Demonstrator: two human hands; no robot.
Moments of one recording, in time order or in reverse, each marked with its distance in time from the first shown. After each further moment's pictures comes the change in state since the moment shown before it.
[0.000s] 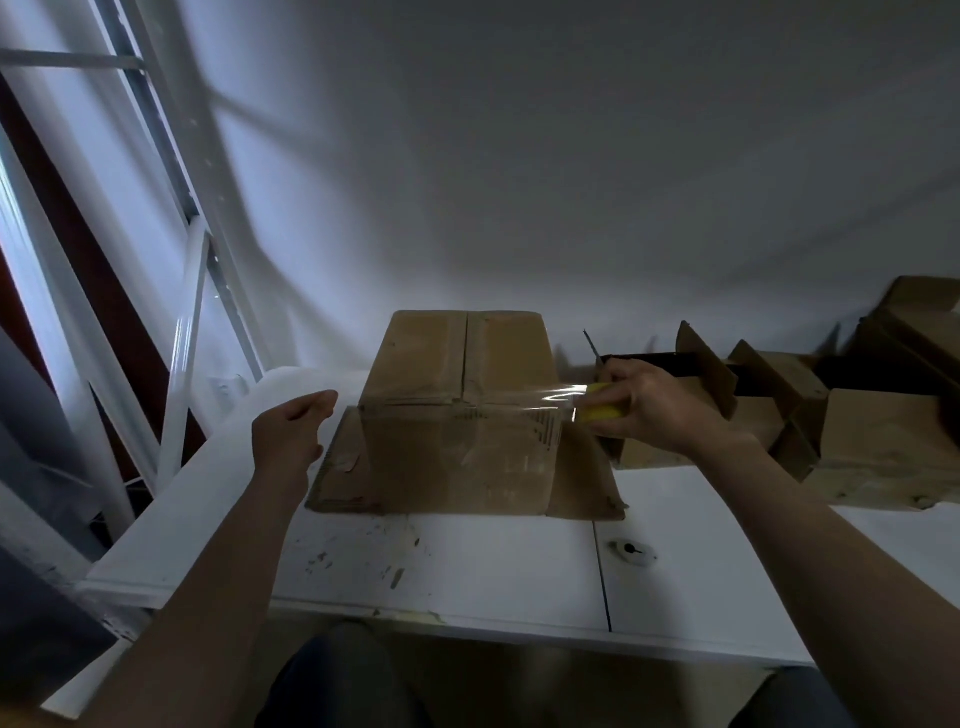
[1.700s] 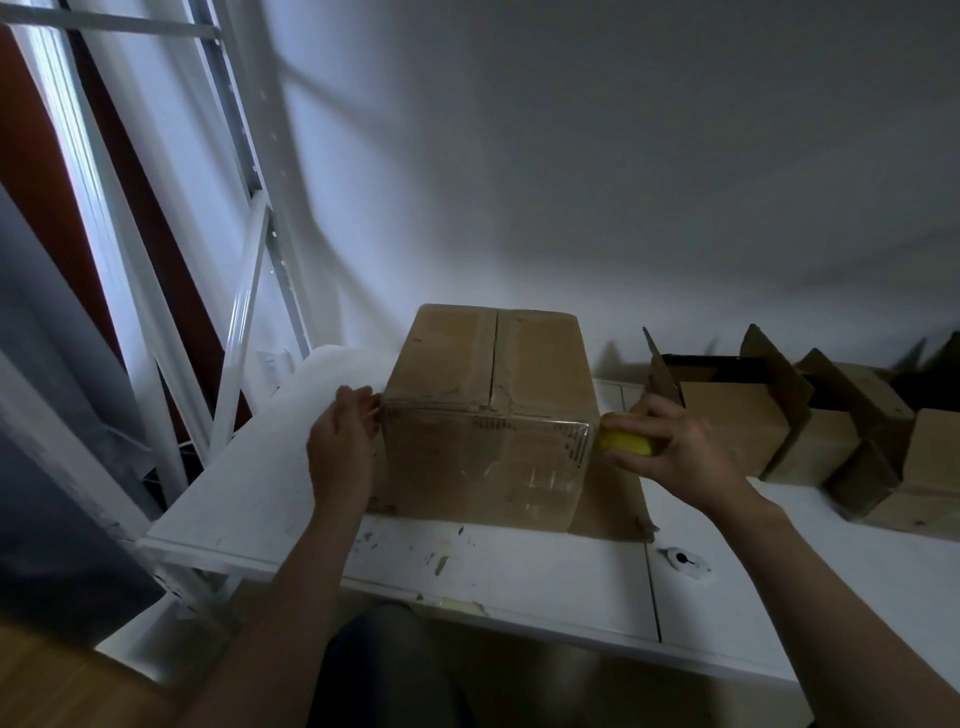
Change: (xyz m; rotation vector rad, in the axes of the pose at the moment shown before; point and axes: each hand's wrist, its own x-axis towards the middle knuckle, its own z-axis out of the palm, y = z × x) left_hand -0.033 -0.019 -0.015 0.021 0.069 0.085; right_hand -0.011 -0.036 0.064 0.244 0.263 -0.013
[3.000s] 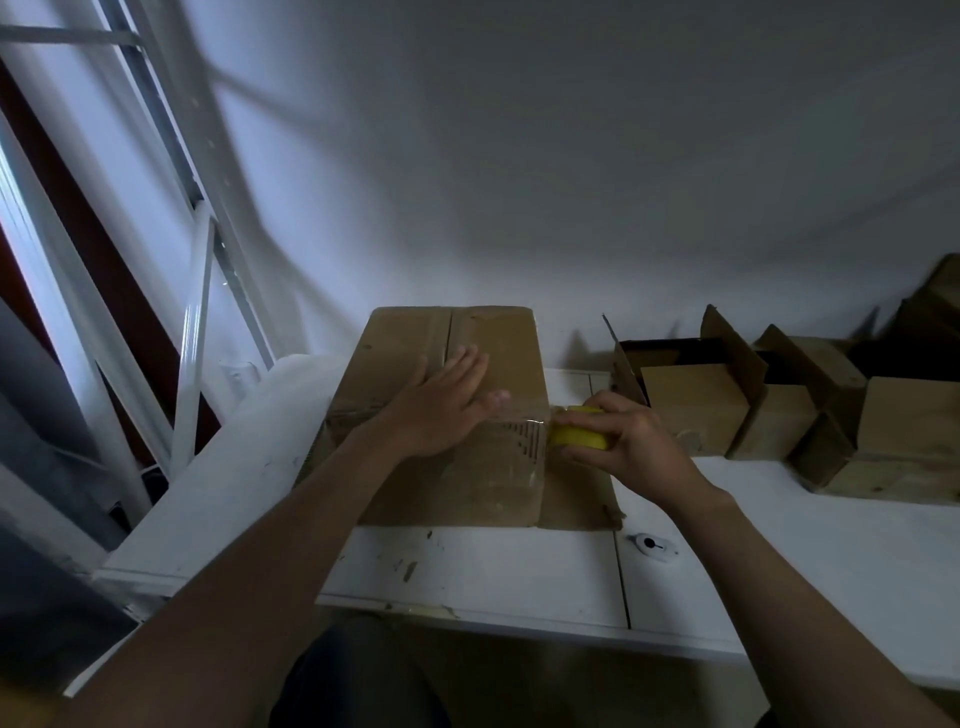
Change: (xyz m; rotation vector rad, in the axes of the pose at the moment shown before) left_hand -0.004 0.061 0.110 1.147 -0.938 0.675; right_hand -0.006 0.003 0.003 0.071 -0.030 0.021
